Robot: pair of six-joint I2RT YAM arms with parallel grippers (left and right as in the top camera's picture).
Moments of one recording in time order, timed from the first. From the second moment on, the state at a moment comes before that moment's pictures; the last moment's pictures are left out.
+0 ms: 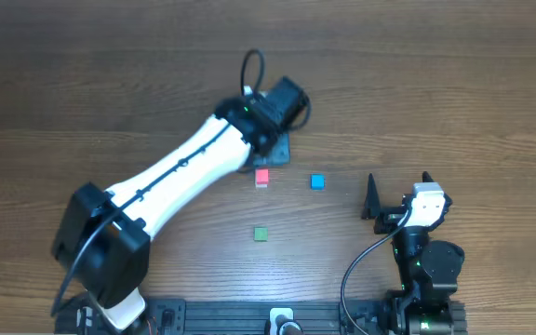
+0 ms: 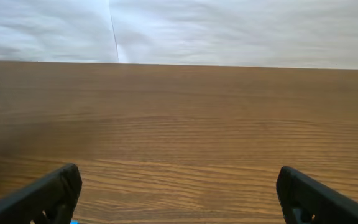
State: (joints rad) left arm -0.74 1.85 1.47 -0.96 -0.10 -0.78; right arm -0.02 0.01 0.06 -0.17 -0.08 -0.01
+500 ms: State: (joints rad) left arm -0.78 1.85 1.42 -0.95 -0.11 -0.86; right arm -0.02 0.01 0.06 -0.17 -0.08 -0.01
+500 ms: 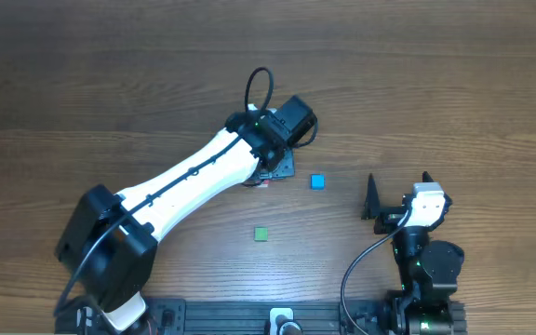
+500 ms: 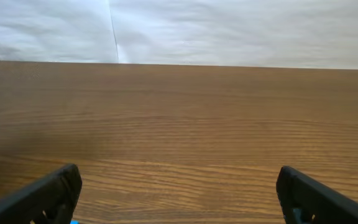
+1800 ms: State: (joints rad) left arm -0.78 1.85 1.36 -0.93 -0.13 -0.89; right arm -0.02 0.01 0.06 -0.17 -0.08 -0.01
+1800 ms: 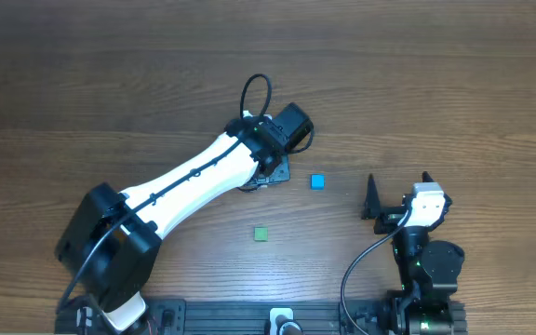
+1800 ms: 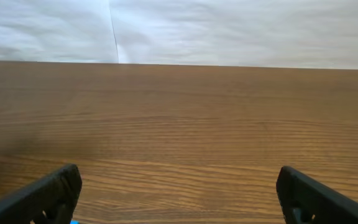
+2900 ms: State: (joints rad) left arm -0.78 1.86 1.36 -0.93 -0.13 -0.89; right arm -0.02 0.01 0.06 -0.17 -0.08 -0.01
